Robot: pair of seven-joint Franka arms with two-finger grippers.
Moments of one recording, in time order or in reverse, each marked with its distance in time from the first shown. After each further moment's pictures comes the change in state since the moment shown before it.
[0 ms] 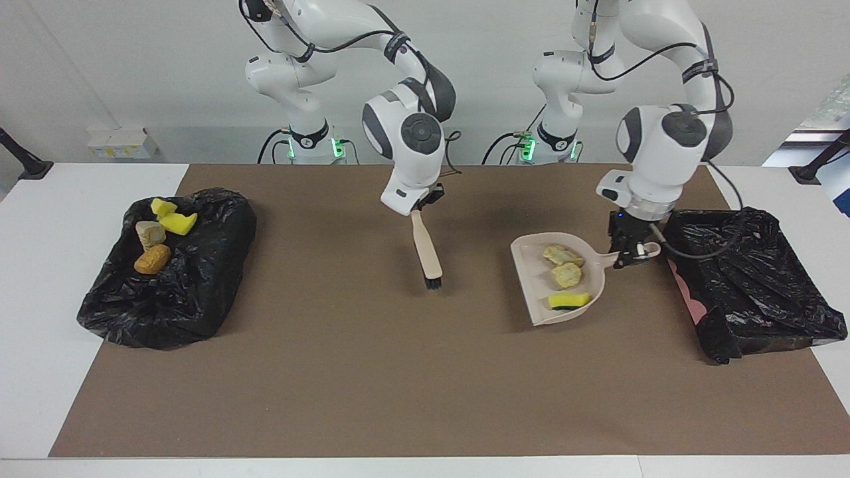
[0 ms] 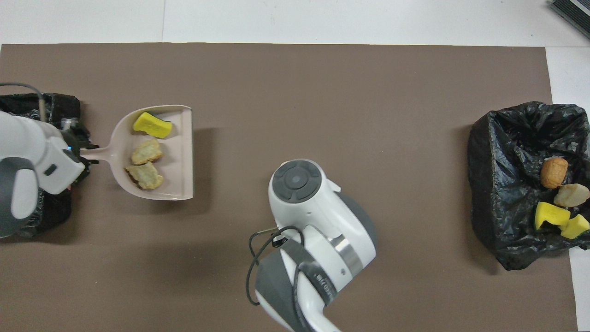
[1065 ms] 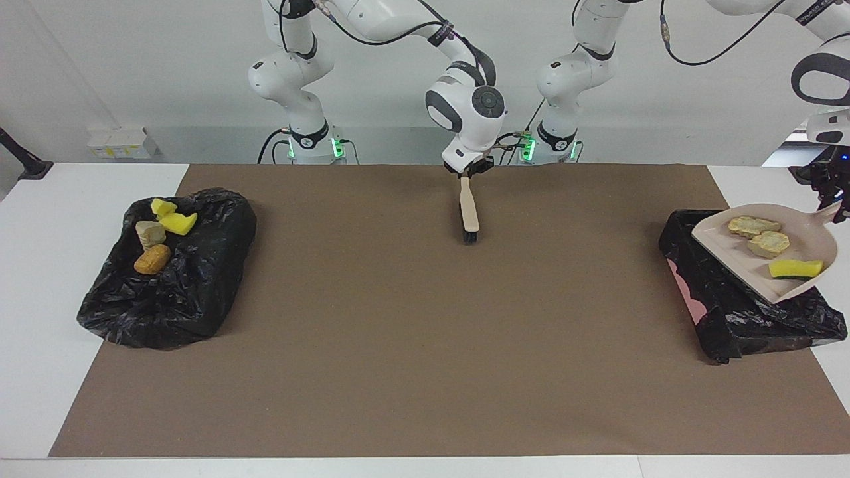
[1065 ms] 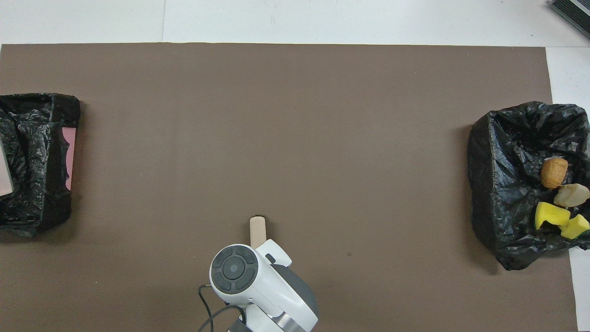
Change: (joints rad) left arm 0.467 0.078 0.007 0.253 0.351 0.060 0.102; right arm 0.213 0.005 -0.006 -0.115 0.107 0.242 0.327
